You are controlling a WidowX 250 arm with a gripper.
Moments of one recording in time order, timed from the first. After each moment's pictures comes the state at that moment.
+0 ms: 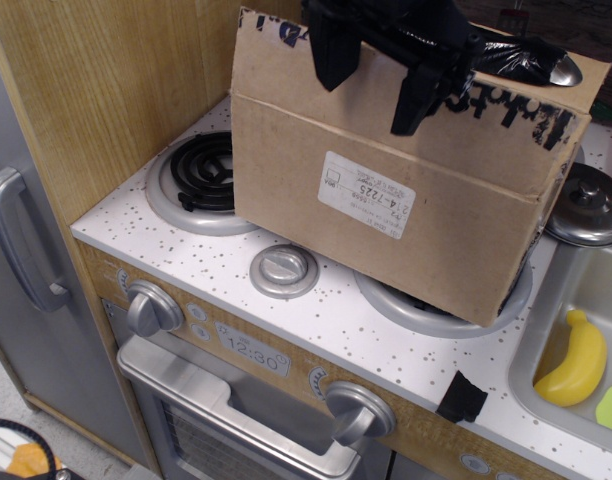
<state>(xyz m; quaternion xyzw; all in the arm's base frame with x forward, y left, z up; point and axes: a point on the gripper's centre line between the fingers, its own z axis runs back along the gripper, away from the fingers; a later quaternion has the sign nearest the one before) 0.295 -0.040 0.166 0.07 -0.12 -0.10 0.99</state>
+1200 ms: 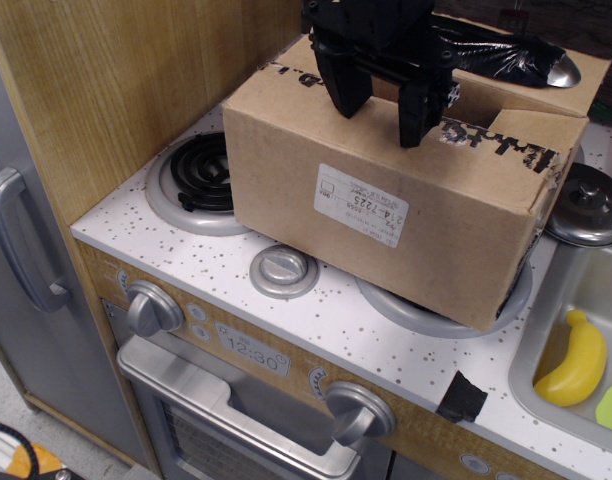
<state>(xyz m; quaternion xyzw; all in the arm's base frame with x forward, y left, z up) 0.321 -0.030 0.125 -0.03 -0.15 -0.10 0.98</state>
